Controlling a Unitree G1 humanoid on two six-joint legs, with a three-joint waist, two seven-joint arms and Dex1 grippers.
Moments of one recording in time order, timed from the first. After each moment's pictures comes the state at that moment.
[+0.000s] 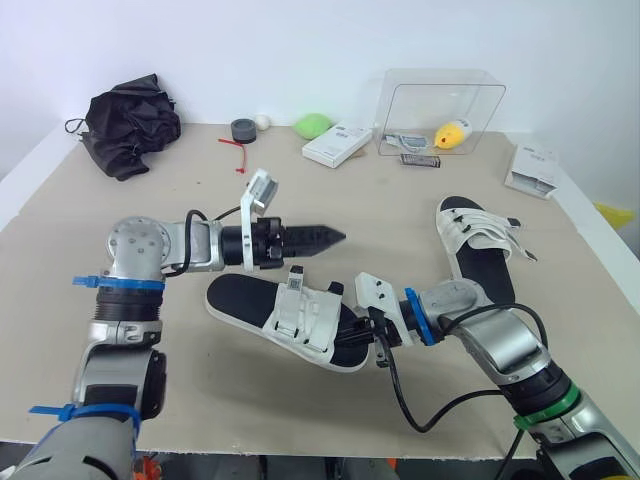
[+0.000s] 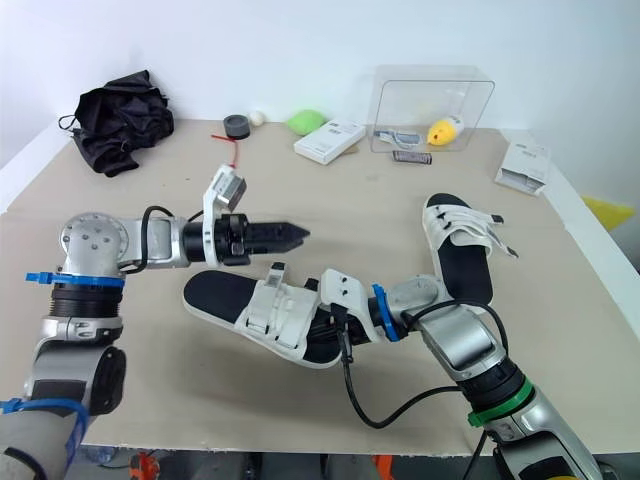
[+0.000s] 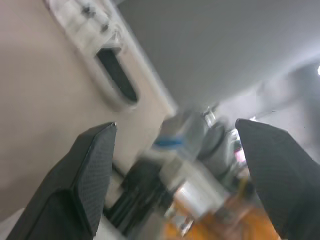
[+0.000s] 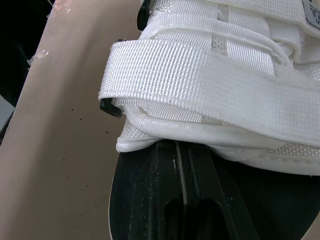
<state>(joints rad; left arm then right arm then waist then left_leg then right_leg) -0.84 0.45 -0.01 0.17 -1.19 1.34 -0.63 -0.47 -0.64 0.39 -0.23 0.27 0.65 1.17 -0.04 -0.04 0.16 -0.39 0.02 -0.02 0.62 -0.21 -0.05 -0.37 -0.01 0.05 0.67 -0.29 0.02</state>
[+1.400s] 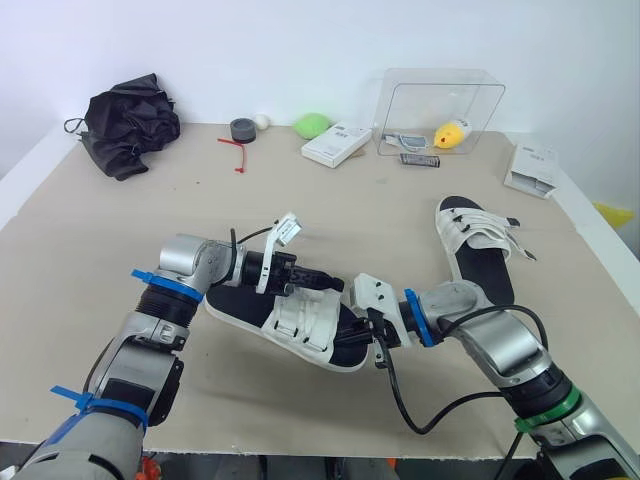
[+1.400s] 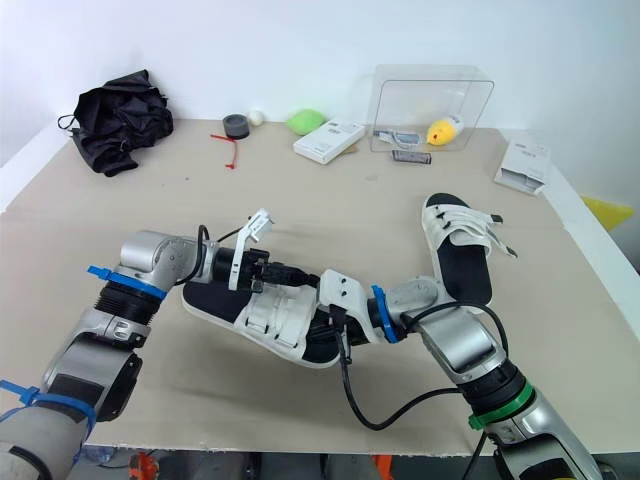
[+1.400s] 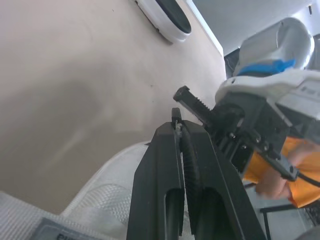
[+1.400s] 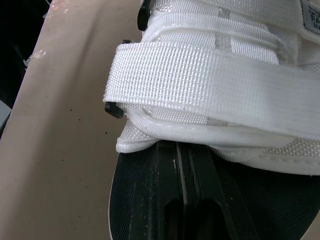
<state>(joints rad) -0.90 0.36 -0.16 0.41 -0.61 1.20 -1.09 -0.46 -0.64 0.39 -0.26 0.27 0.66 1.15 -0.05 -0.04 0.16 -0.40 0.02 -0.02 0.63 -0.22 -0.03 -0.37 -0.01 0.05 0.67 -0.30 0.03</state>
